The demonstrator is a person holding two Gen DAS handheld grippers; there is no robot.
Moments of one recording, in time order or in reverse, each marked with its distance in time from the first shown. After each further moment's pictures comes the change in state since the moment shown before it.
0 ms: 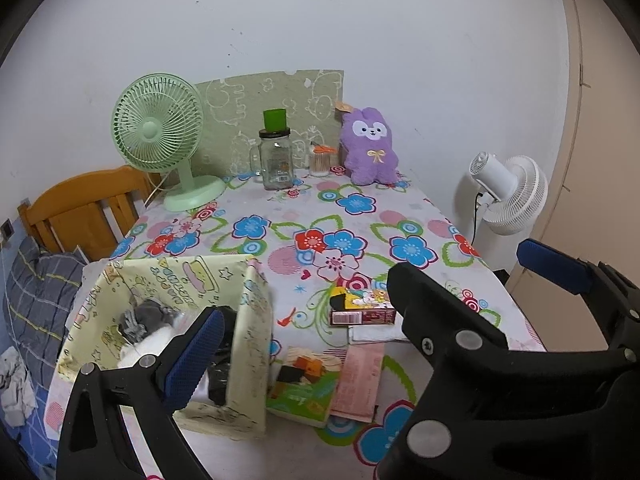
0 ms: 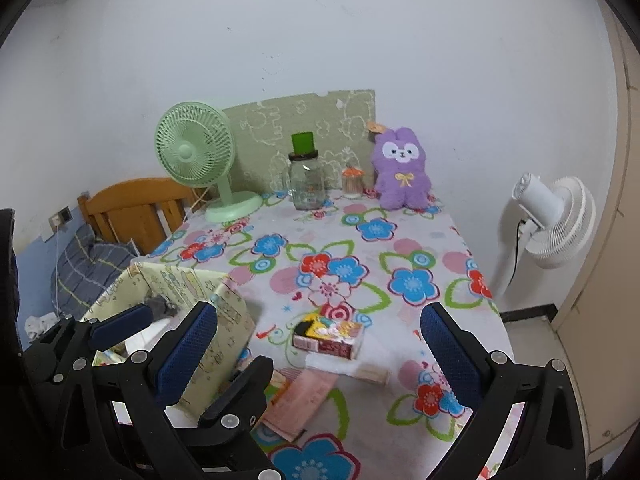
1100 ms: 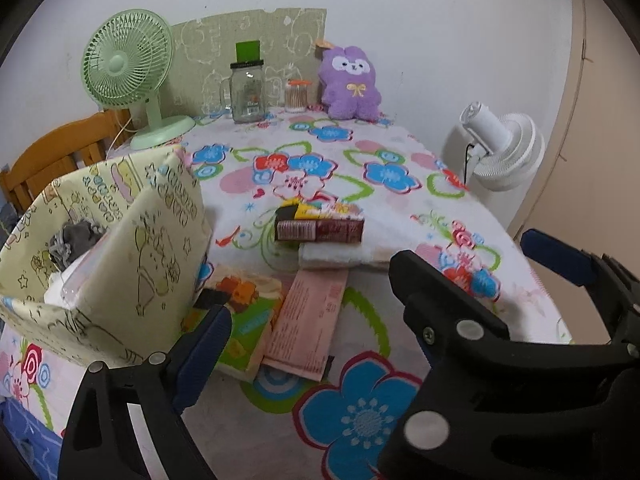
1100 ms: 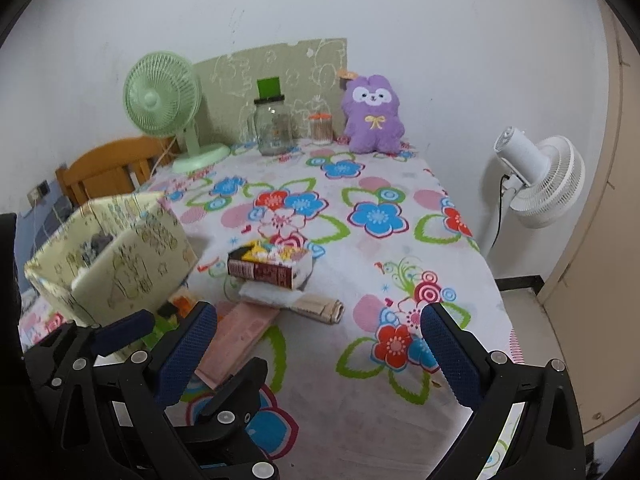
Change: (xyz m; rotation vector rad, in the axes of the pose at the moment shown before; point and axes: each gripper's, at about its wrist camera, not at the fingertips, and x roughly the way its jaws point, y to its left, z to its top) left arm 0.055 -0.034 -0.063 -0.021 0.148 -0.046; right arm 0.035 -0.039 -0.065 -0.015 0.110 -0.061
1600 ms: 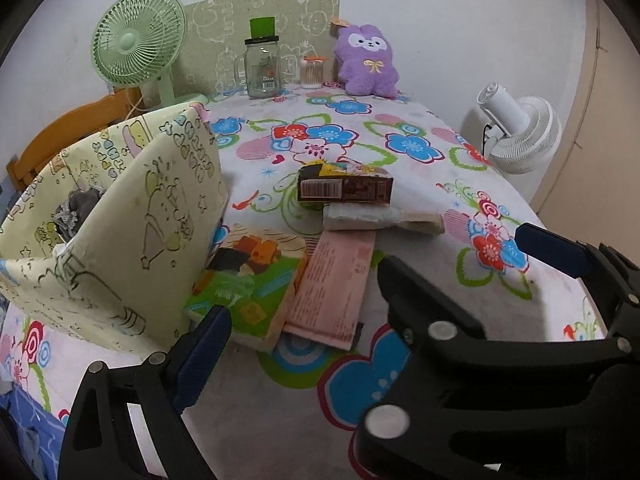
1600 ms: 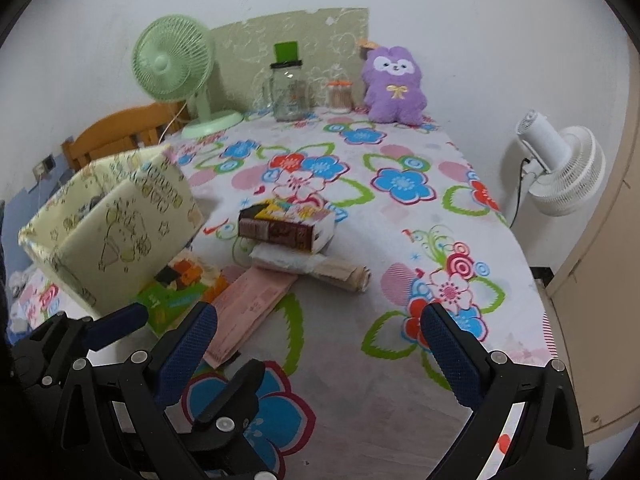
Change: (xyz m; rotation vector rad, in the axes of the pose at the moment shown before) left arm 0.010 0.011 -0.021 -0.004 0.052 0.058; right arm 0.027 0.014 -0.016 -0.043 0.090 0.037
